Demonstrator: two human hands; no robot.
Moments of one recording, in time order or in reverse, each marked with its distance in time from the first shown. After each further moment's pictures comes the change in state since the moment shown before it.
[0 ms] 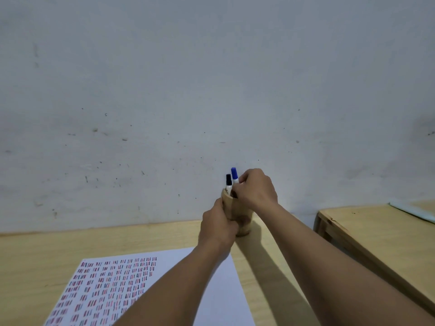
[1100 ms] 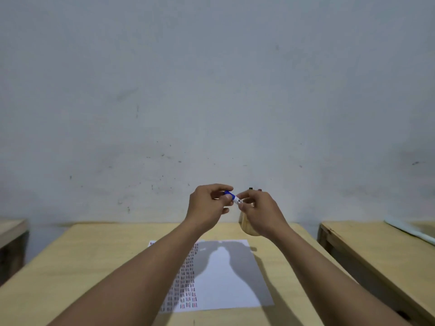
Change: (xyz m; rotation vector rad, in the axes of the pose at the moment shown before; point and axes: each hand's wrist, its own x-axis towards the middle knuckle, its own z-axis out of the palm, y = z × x) left_hand -0.097 0.073 -0.139 -0.233 0.034 0.264; right_hand -0.145 -0.062 -0.056 0.209 -0.135 -0.219
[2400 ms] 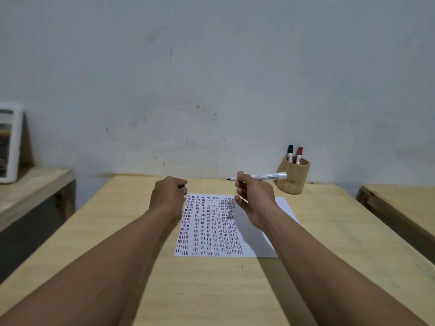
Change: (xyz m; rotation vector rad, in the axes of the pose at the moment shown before) left_hand -0.027 -0.107 -0.158 0.728 0.266 -0.260; right_hand -0.034 -0.031 0.124 0.994 -0.043 0.573
